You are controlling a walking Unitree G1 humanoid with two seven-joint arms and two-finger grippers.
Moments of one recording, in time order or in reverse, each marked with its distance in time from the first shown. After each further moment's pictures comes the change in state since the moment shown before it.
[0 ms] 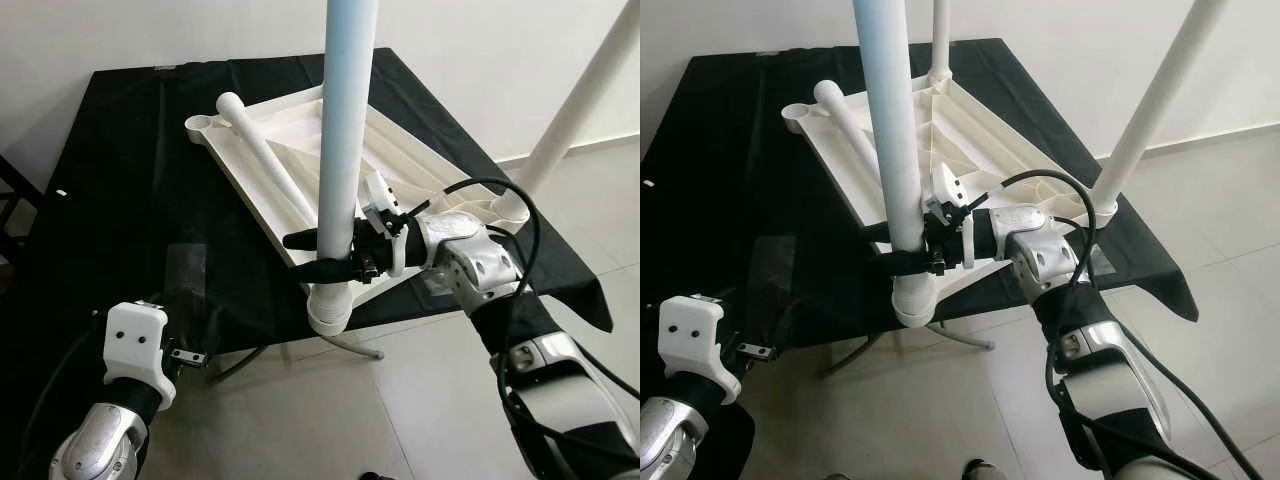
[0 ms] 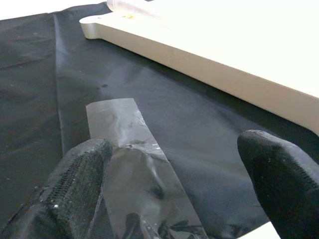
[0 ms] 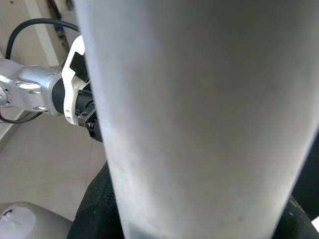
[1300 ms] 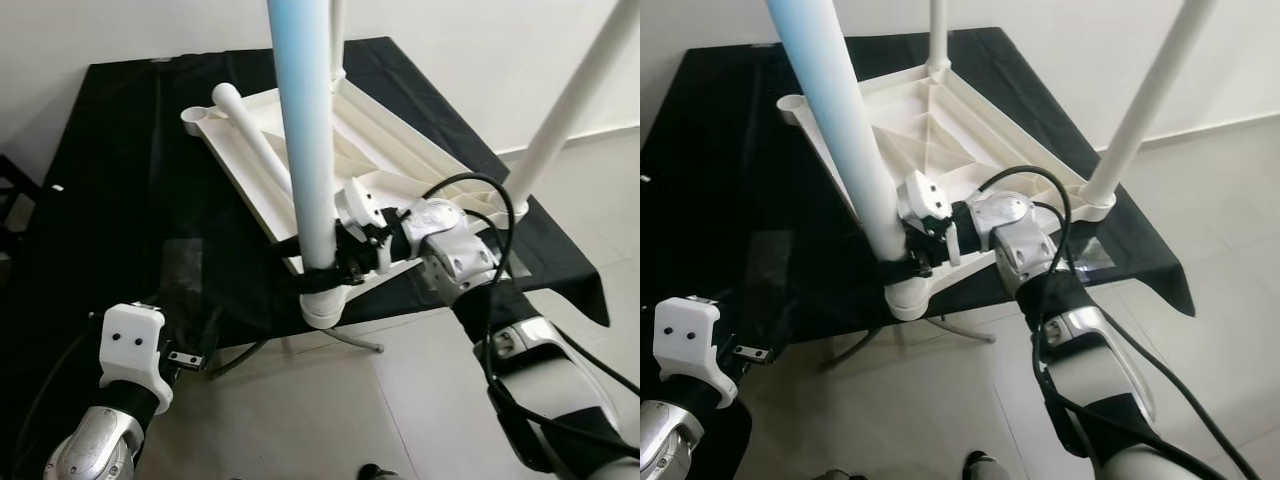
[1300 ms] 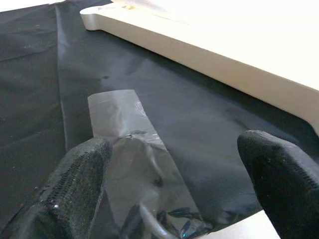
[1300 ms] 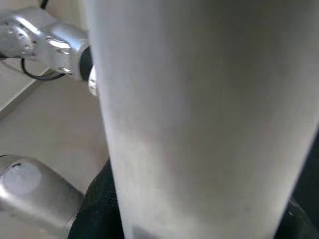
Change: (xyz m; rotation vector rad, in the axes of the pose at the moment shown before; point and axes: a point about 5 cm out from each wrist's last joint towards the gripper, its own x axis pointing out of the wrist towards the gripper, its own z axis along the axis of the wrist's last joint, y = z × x) left arm -0.004 0.001 0.003 0.002 0.013 0.004; right arm 0.015 0.003 0.004 -0.169 0.112 0.171
